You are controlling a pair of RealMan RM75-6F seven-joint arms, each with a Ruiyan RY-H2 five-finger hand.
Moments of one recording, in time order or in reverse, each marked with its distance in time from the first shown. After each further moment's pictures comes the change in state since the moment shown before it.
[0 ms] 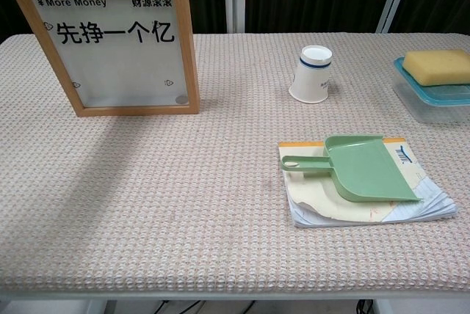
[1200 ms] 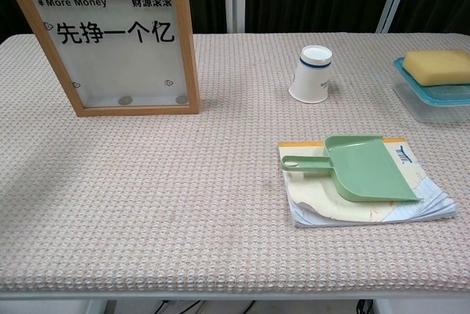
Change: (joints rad) left arm 0.642 0.107 0.375 -0.002 0.897 0.803 0.191; right arm 0.007 -0.026 -0.018 -0.005 -0.042 0.008 -0.037
